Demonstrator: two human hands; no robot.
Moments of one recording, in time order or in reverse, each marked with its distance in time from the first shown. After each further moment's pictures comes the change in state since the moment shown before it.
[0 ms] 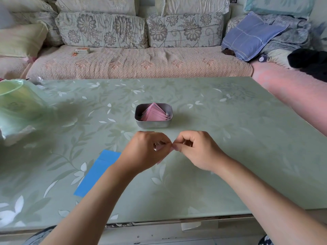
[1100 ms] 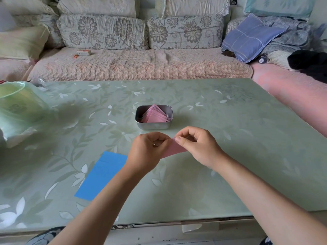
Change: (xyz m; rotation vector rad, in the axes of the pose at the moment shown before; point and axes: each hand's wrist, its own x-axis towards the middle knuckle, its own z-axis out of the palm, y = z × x) left_hand 0.001 0.000 0.019 -0.270 0.105 -0.372; right_hand 0.006 0.000 0.000 0.280 0.076 0.136
